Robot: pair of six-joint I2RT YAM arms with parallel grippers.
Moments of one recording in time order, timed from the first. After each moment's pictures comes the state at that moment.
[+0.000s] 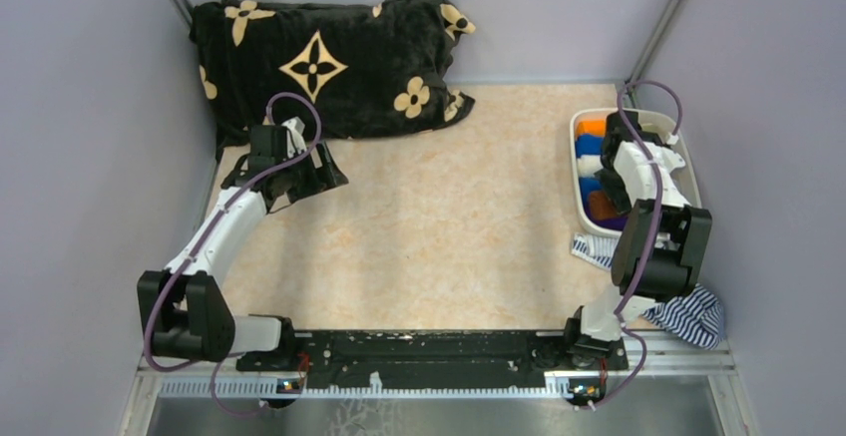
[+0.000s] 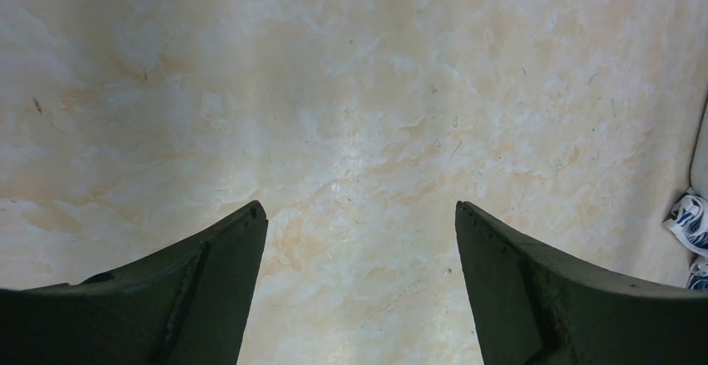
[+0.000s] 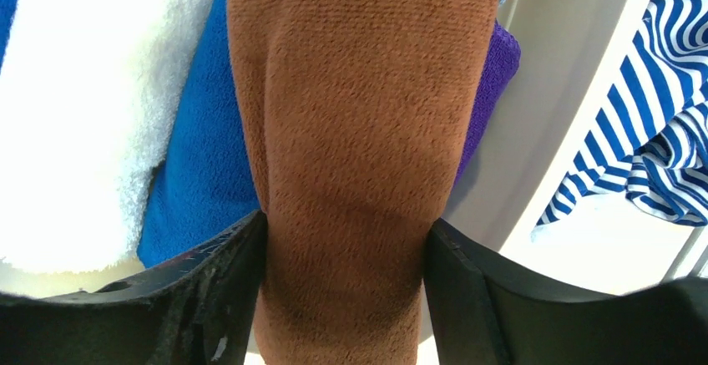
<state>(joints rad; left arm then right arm) -0.11 1.32 0.98 -0.45 0.22 -0.39 -0.18 1.63 1.24 -0.92 0.52 1.02</state>
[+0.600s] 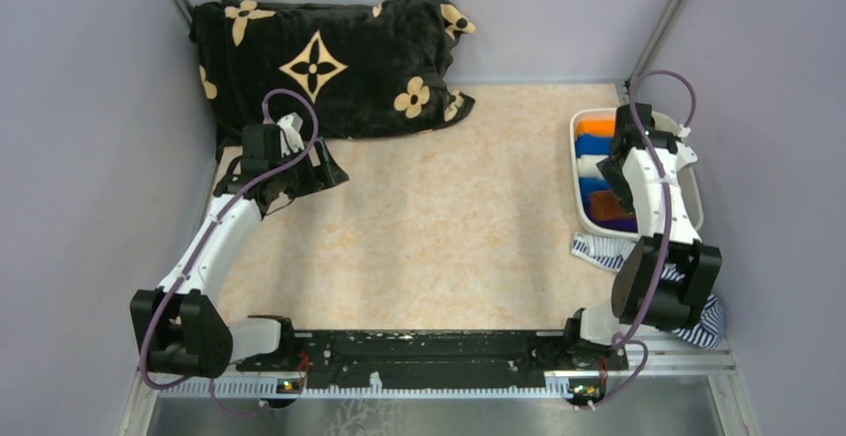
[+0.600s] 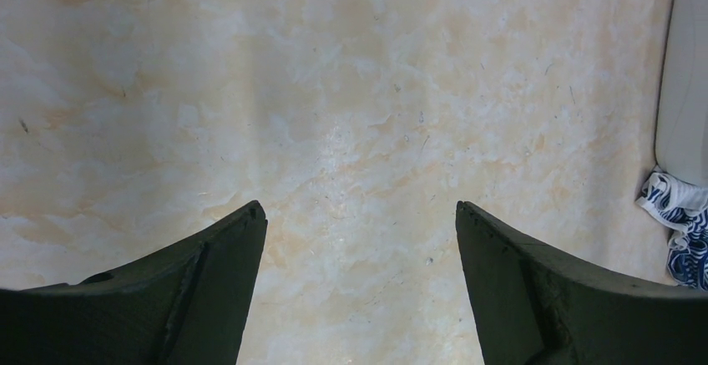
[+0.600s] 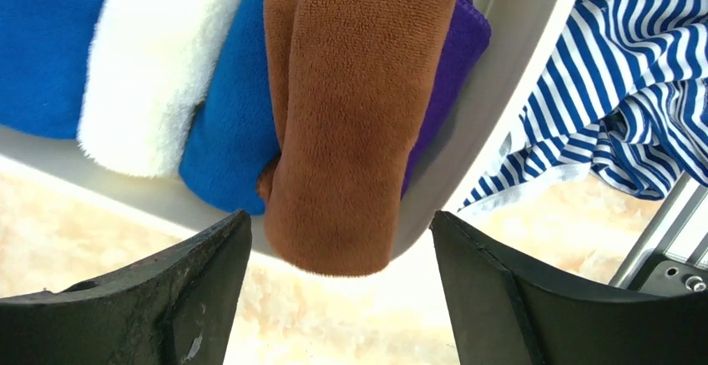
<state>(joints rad) -0.10 1.25 0.98 -0.45 0.28 -0.37 -0.18 1.50 1.28 -1.02 0.47 0.98</state>
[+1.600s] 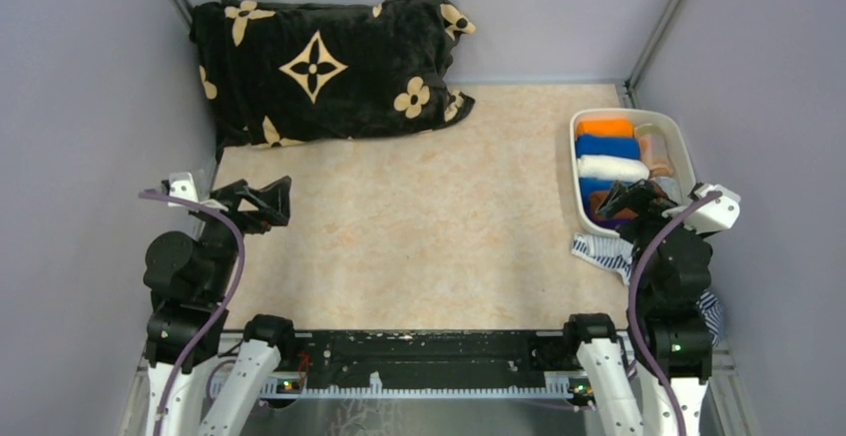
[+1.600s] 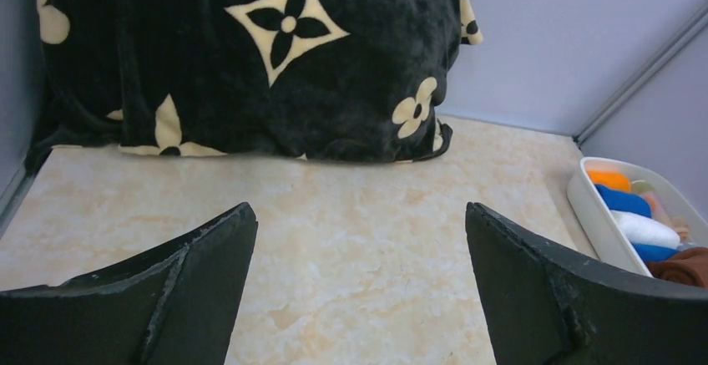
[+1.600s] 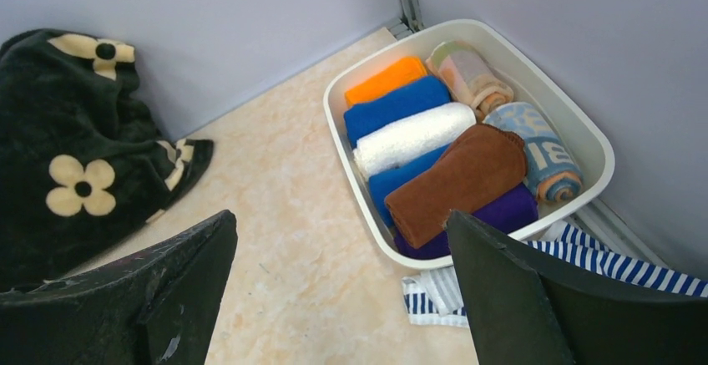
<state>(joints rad) -0.20 0.41 0.91 -0.43 -0.06 -0.31 0.02 0.37 0.99 -0.70 0.37 0.37</state>
